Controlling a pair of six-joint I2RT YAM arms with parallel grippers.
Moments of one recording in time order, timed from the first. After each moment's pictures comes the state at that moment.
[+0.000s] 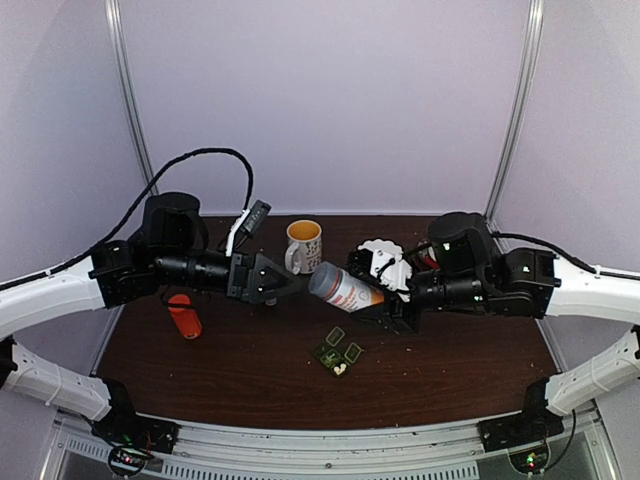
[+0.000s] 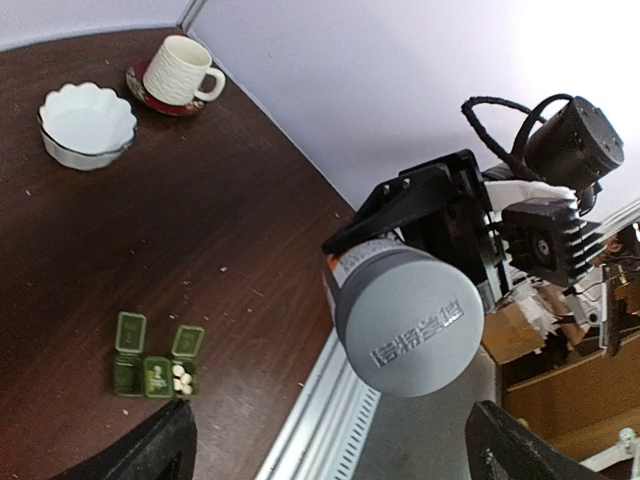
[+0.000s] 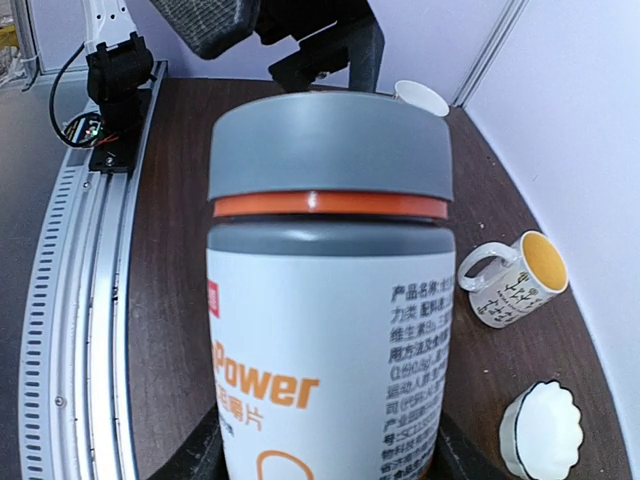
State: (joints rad) left arm -0.90 1.15 0.98 -0.19 0.48 -0.55; right arm 1.07 1.21 1.04 -0.33 -0.12 -0.34
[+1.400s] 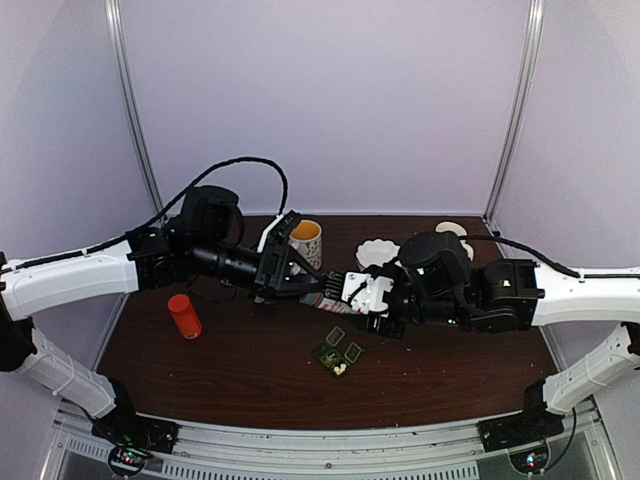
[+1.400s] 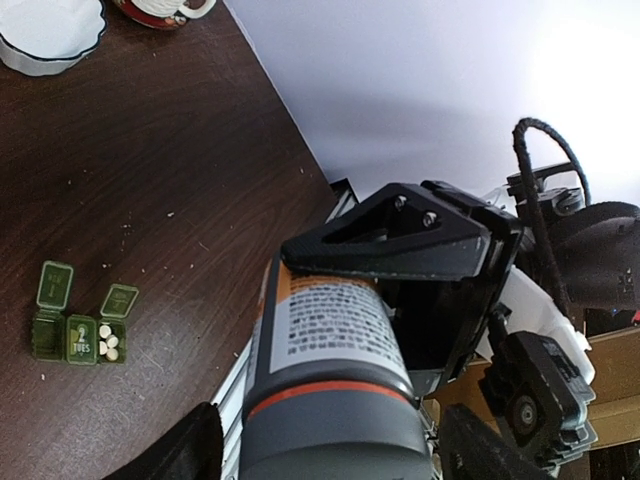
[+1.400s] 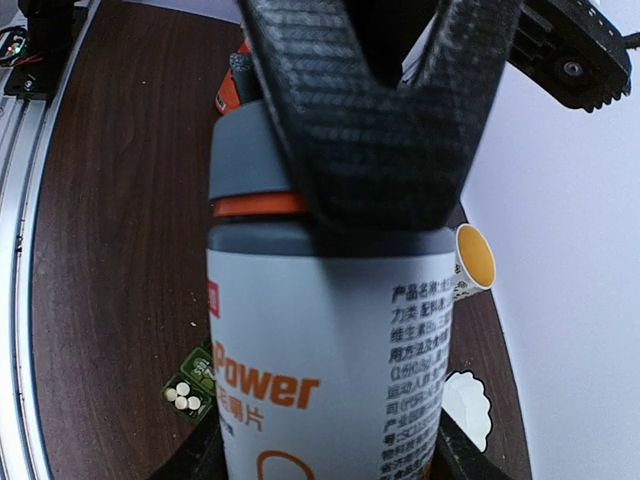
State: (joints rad) left arm -0.90 1.36 1.11 -0.19 0.67 -0.80; right arm 1.22 1.29 1.07 -0.31 0.26 -0.50
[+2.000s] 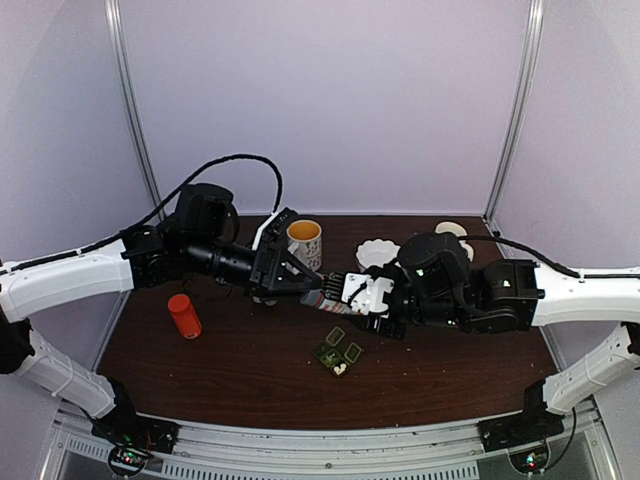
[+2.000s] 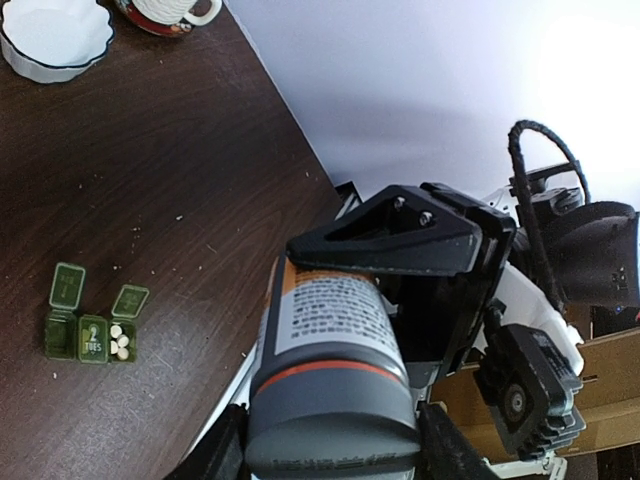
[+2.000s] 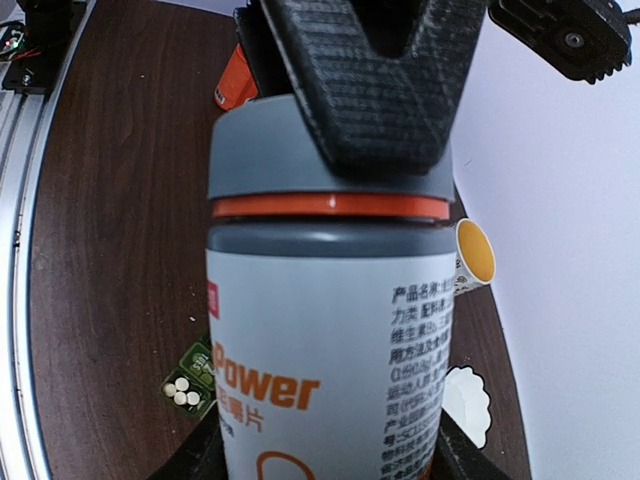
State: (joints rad) left arm -0.88 1.34 1.11 -0.22 0.66 -0.78; right arm 1.22 1.29 1.07 -0.33 0.28 -0.50
